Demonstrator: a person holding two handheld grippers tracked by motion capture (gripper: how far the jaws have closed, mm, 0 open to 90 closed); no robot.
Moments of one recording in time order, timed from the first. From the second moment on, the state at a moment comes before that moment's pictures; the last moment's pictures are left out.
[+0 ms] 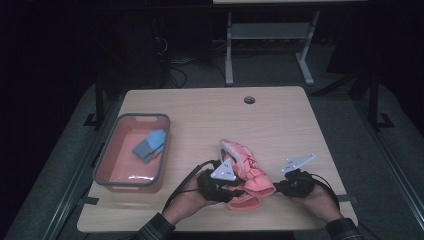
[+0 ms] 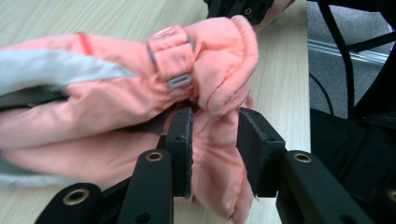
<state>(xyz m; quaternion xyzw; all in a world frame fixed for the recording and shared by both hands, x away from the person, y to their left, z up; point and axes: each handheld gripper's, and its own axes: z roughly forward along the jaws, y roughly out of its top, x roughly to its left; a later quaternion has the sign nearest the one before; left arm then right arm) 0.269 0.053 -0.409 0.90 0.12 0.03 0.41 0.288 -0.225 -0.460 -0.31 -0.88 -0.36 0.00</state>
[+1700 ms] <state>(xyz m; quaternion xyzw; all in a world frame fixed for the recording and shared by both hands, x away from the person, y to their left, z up) 0.288 0.120 -0.418 0.89 0.22 0.02 0.41 0.287 -0.207 -0.450 -0.28 -0.87 -0.40 0.00</state>
